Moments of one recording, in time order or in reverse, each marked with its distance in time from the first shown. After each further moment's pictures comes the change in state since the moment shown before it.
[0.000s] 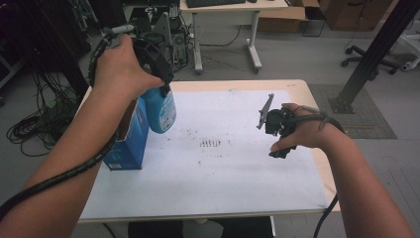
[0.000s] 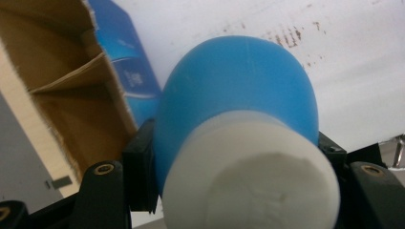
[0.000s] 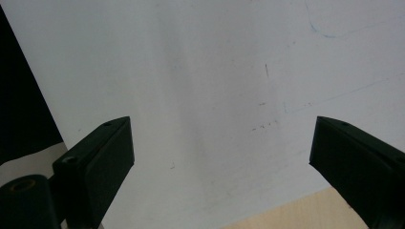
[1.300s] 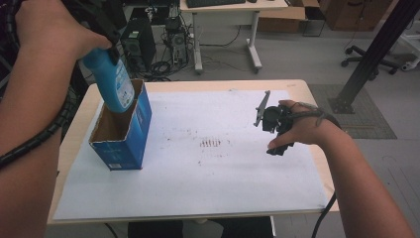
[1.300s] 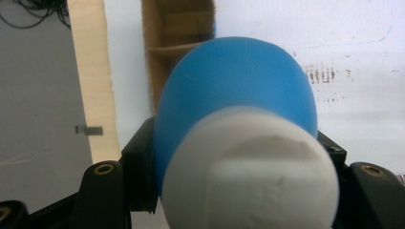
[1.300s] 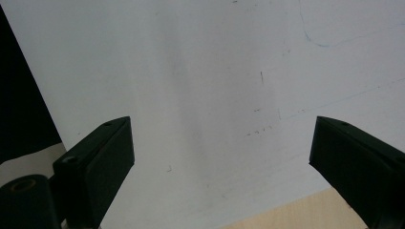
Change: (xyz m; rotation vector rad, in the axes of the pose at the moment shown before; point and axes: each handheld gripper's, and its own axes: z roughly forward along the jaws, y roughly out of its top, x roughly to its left) left arm 0.090 -0.024 -0.072 -0.031 0.028 -0.324; right arm -0.002 0.010 -0.005 0.002 -0.003 -0.013
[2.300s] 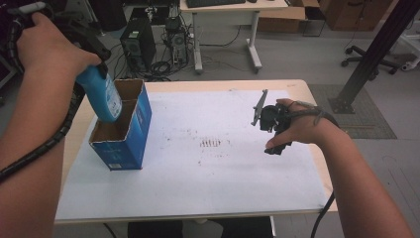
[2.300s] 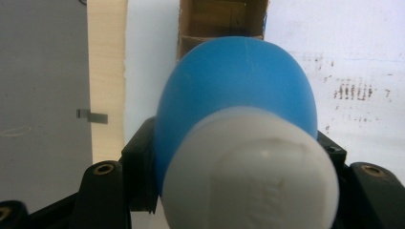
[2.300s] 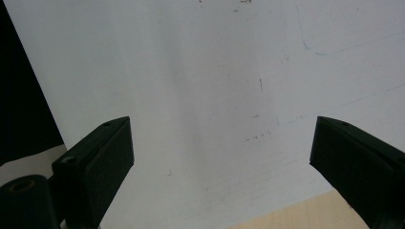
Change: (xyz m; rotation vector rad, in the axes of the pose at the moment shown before) left arm 0.032 0.002 0.049 0.025 0.029 -0.107; right arm 0.001 0.005 -0.004 -0.005 -0.001 -0.011
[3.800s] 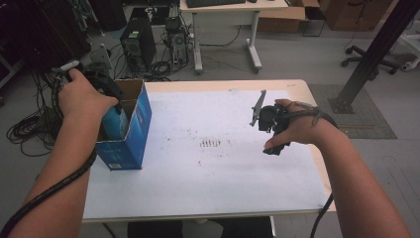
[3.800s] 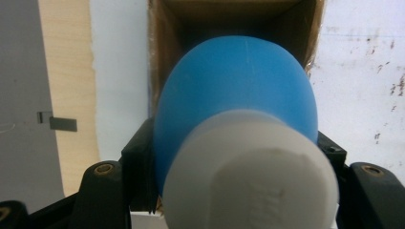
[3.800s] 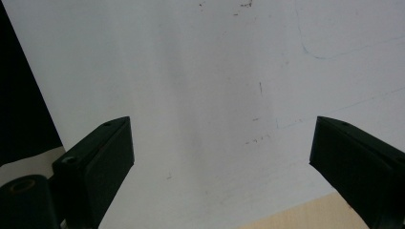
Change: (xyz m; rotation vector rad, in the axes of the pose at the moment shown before) left arm 0.000 -0.010 0.121 0.060 -0.001 0.016; right arm 0.002 0.003 0.001 0.000 -0.008 -0.008
